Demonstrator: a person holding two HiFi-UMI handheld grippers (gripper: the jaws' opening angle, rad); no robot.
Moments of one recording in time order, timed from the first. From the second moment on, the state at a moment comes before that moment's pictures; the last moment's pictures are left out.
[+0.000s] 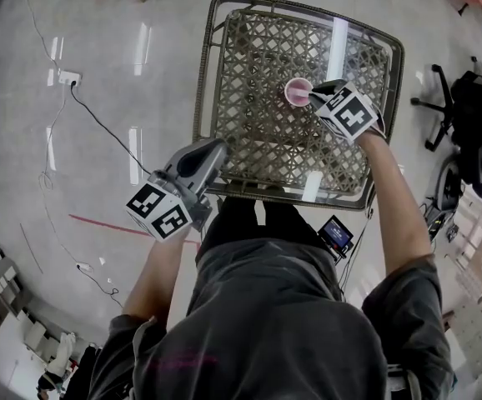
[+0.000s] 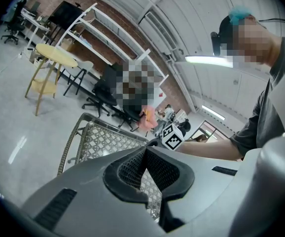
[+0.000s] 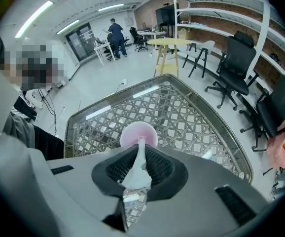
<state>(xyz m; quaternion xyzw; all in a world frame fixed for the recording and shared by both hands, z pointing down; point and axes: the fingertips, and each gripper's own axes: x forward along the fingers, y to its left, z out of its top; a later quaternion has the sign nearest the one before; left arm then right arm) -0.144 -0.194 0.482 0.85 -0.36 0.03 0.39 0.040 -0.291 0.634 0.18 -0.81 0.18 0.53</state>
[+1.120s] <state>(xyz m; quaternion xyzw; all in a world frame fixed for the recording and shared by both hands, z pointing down) -0.137 -0.209 0.482 0.85 -0.35 0.03 0.39 0.043 -0.295 0.647 0.18 -0.81 0.20 0.52</state>
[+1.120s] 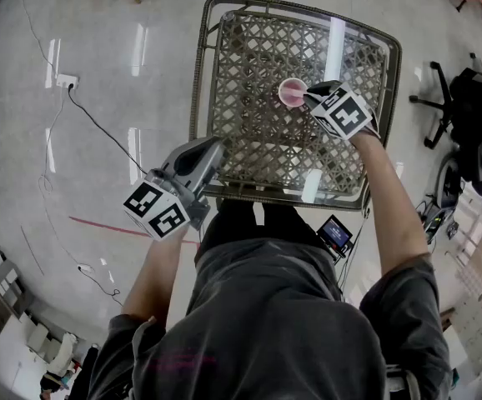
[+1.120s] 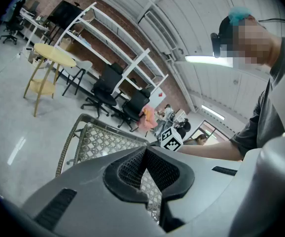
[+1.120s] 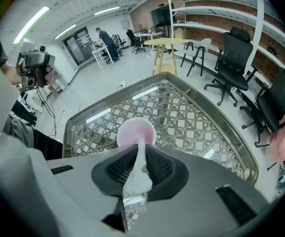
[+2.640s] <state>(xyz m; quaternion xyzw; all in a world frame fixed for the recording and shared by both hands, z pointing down) -0.093 -0.185 0.452 0.87 -0.34 0.03 0.35 0.064 -0.275 0.571 0.20 -0.85 0.17 0.45</state>
